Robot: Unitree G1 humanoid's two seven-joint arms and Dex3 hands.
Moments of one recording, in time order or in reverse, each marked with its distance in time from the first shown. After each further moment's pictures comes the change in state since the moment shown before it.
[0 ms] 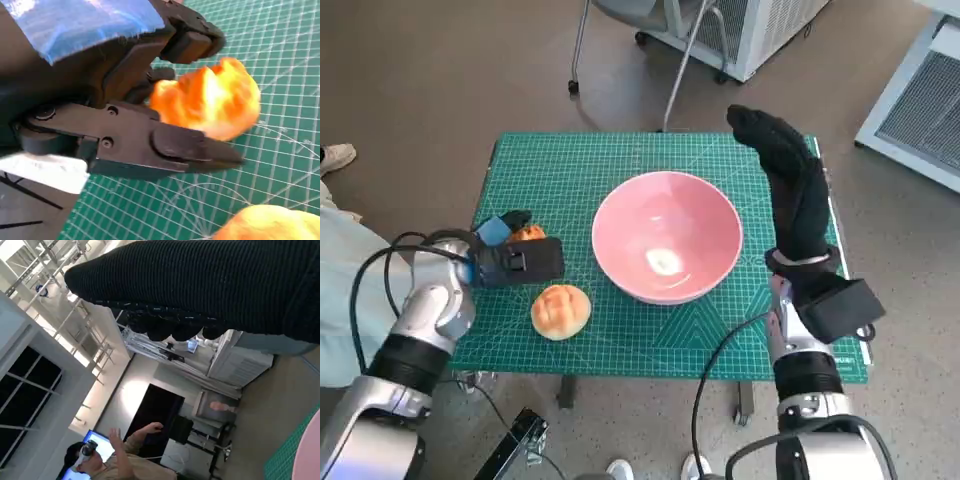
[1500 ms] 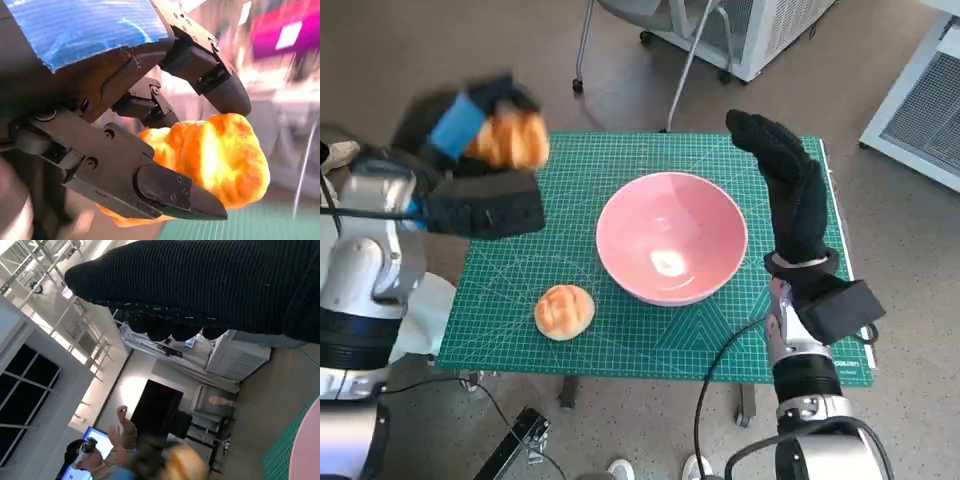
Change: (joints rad) left arm -0.182 0.126 0.182 -0.385 0.108 -0.203 0.369; right arm 0.007 0.001 -0.003 0.001 0.021 0.010 0.019
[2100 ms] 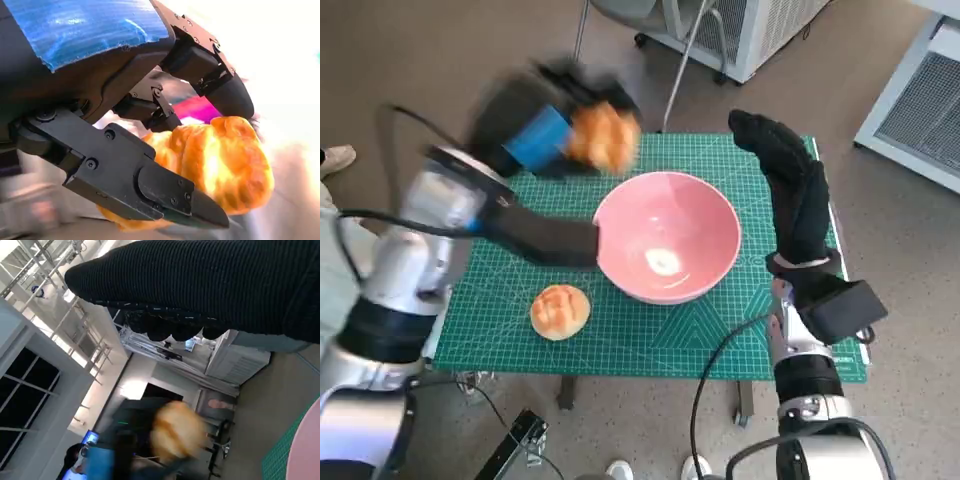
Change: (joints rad) left arm -0.048 -0.113 -0.152 0.168 0.036 -0.434 0.216; right arm 0.001 -0.008 0.000 -0.002 -0.001 0.000 0.000
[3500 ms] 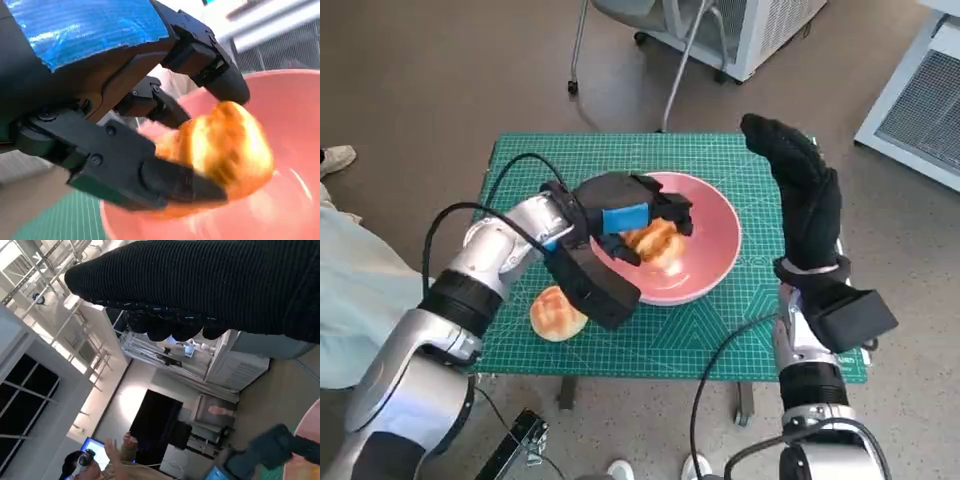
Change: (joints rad) left arm -0.125 -0.151 -0.191 0.396 -0.030 -0.266 -0.180; right arm 0.044 -0.004 -0.012 -0.067 -0.001 0.017 -0.019
